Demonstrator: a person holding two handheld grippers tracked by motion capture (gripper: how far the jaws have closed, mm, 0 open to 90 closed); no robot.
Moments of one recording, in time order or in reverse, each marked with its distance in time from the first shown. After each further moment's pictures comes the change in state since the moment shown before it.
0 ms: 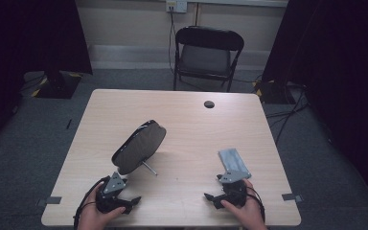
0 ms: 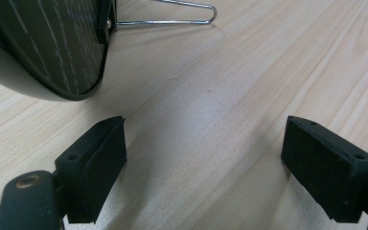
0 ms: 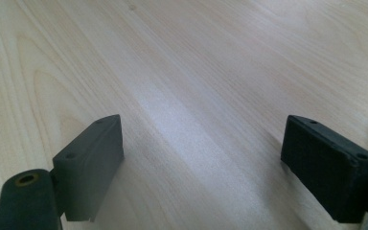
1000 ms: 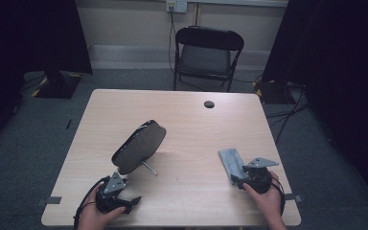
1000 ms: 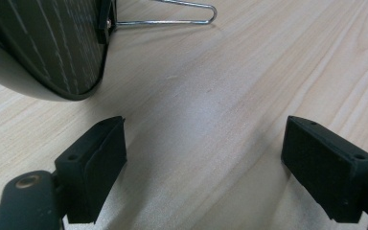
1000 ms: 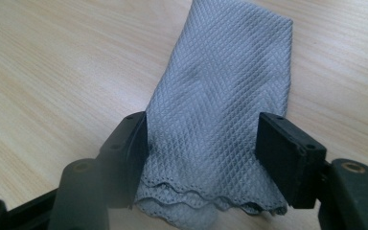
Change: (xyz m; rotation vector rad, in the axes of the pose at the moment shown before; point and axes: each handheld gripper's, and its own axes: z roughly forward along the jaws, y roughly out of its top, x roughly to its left) left arm 0.000 0.000 0.000 0.004 0.004 0.003; right arm -0.068 -0.021 -0.037 0.021 -0.226 0.216
